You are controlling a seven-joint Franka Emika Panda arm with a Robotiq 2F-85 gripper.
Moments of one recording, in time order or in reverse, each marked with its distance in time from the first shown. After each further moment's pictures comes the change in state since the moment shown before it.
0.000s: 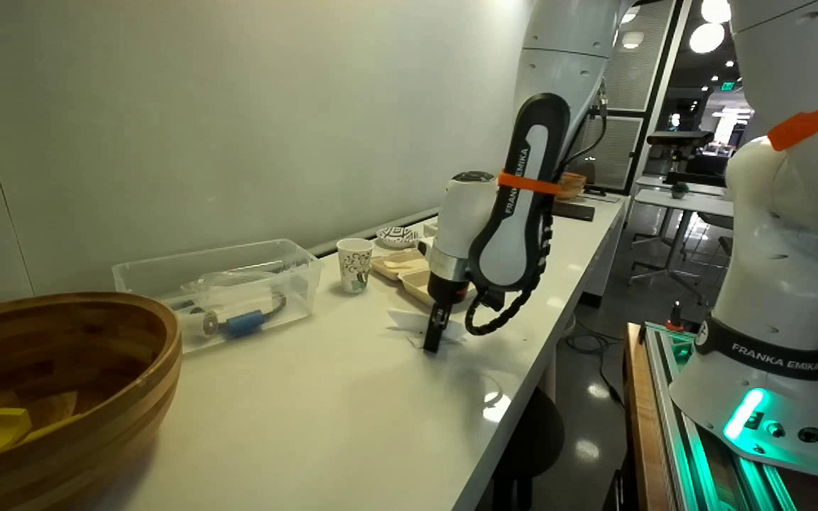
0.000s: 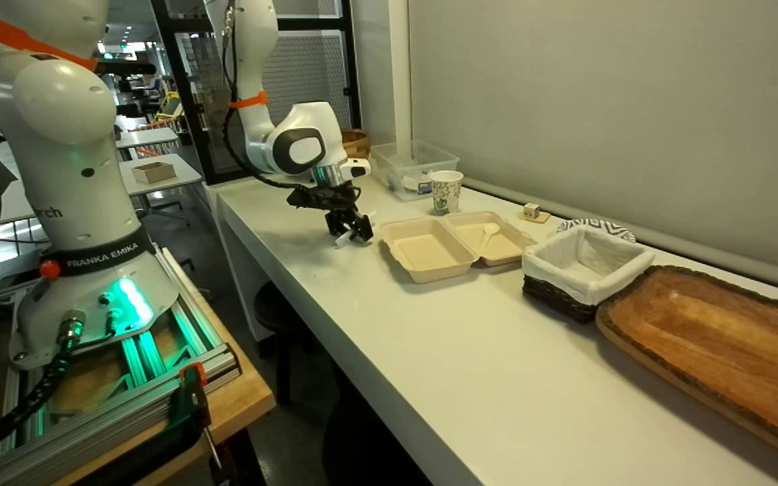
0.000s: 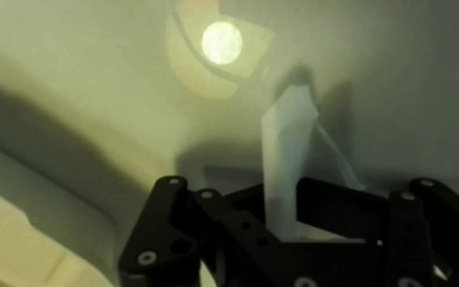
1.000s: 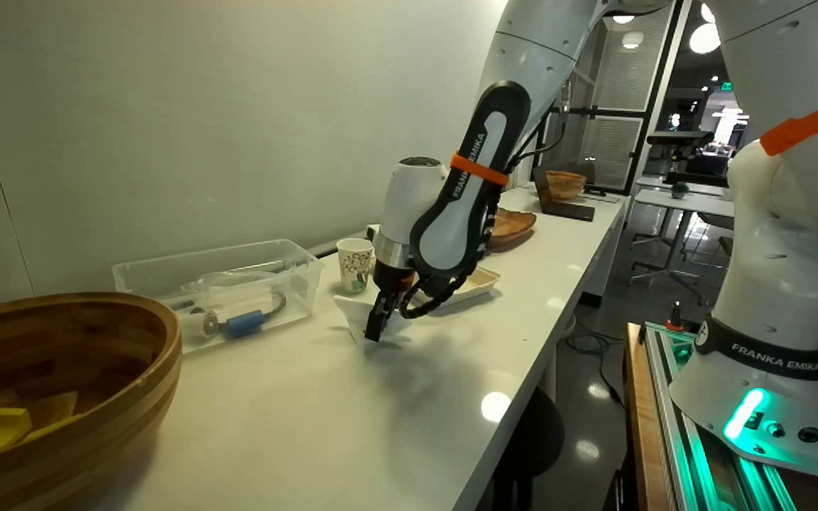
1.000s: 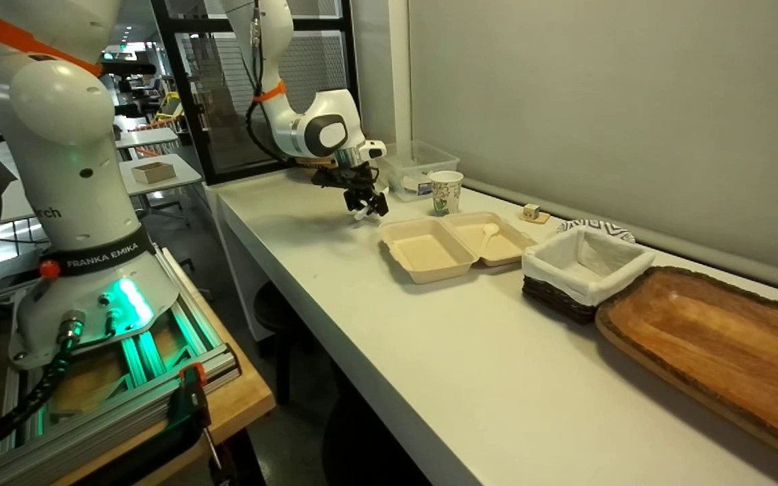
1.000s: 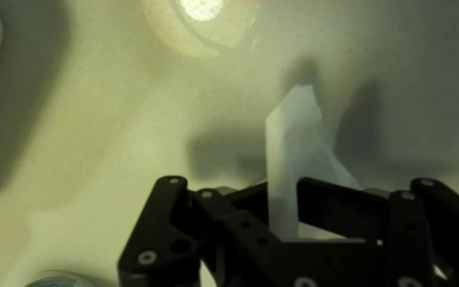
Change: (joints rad) arm -0.036 0.061 0.104 0.259 0.000 -0.136 0.062
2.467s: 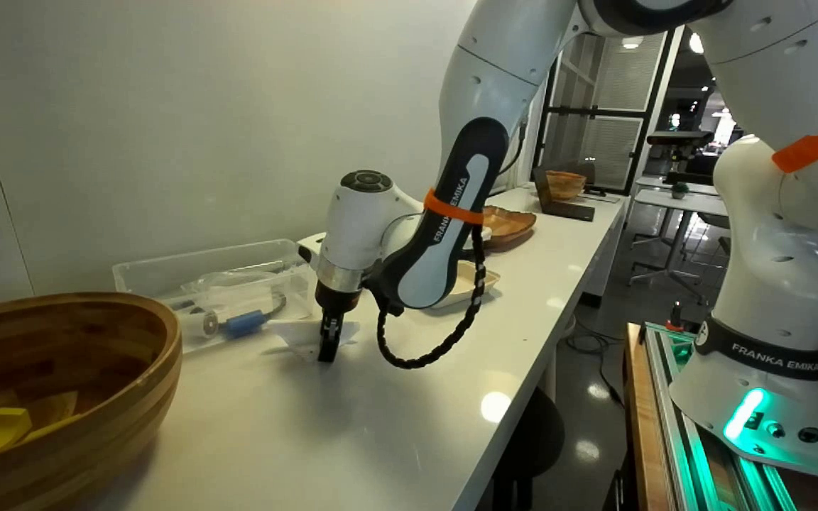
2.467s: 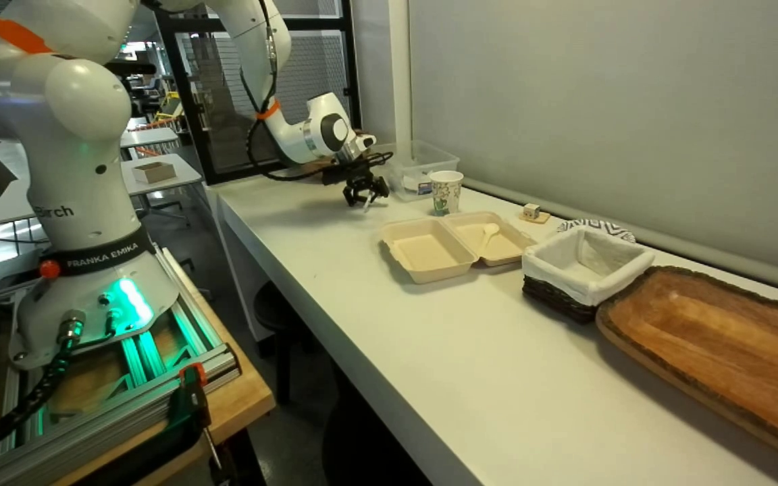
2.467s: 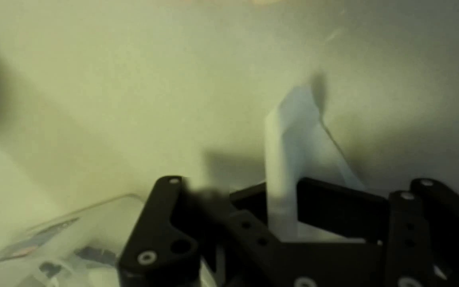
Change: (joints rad) arm 0.254 0.177 -0.150 0.249 -0.294 0.003 -0.001
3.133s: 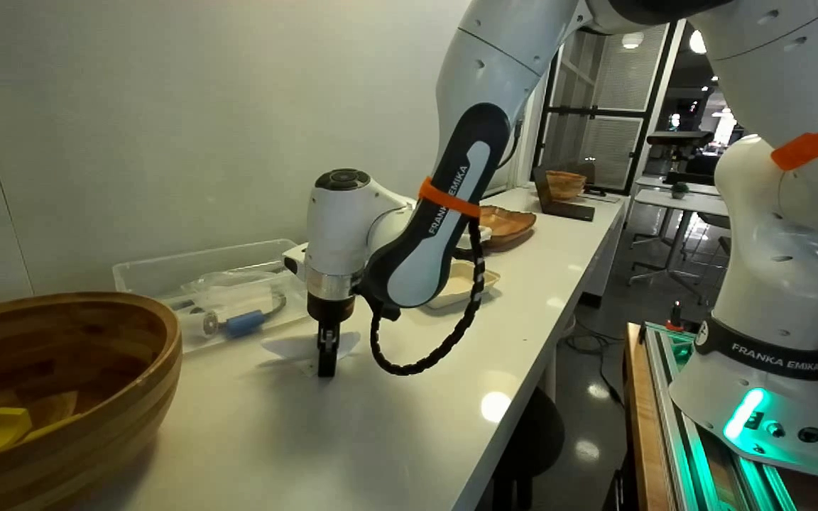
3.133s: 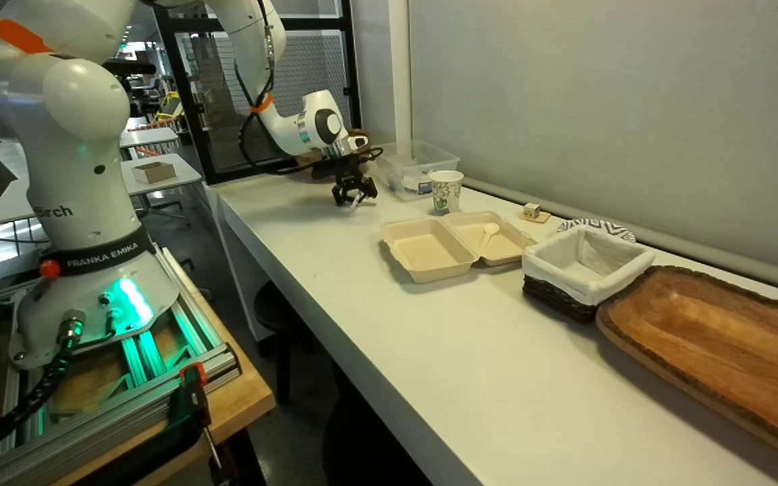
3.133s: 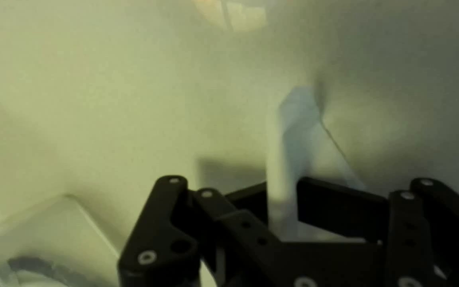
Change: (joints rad) arm -0.027 -0.026 0.092 0.032 -0.018 -0.182 0.024
